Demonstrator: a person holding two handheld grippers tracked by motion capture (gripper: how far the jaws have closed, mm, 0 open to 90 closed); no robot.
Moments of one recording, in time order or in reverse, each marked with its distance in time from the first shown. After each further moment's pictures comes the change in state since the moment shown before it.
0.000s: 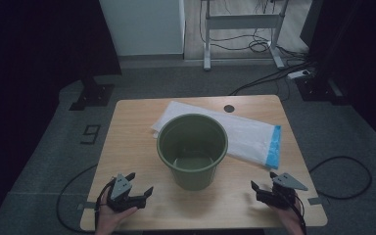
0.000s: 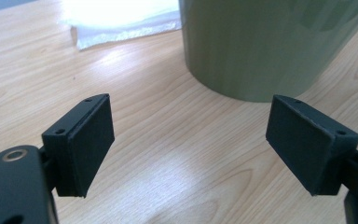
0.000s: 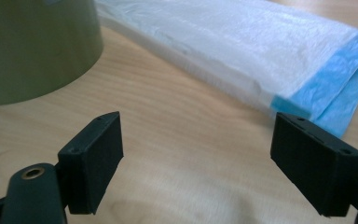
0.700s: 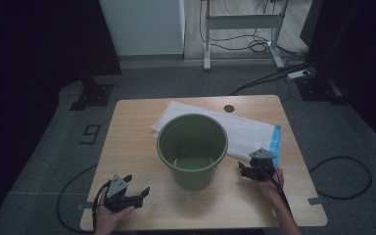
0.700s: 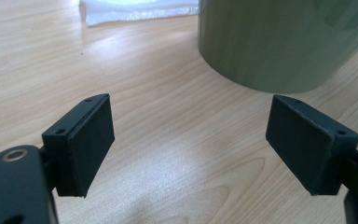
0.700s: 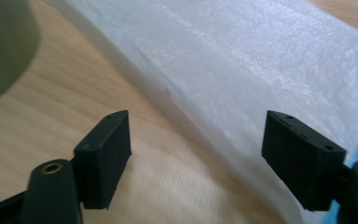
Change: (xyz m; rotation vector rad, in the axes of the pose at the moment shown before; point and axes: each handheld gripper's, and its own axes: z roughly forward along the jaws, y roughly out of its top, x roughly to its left) left arm 0.009 -0.013 0.003 0.022 -0.001 -0.078; right arm -0.001 0.043 0.093 0.163 -0.065 -0.124
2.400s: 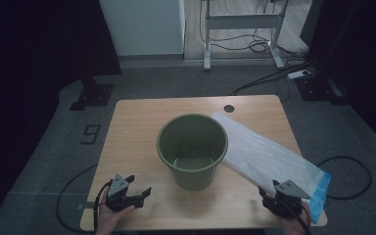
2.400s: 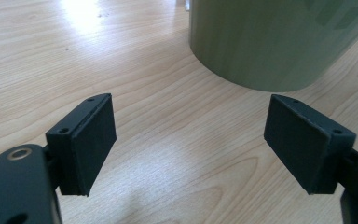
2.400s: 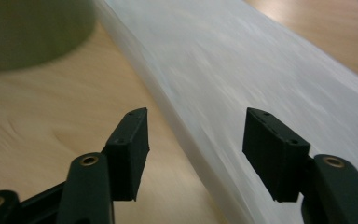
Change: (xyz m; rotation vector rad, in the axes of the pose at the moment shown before) left arm 0.002 0.000 0.005 0.002 -0.042 -0.007; right arm 0.016 -0.055 -0.120 -0.075 -0.019 0.075
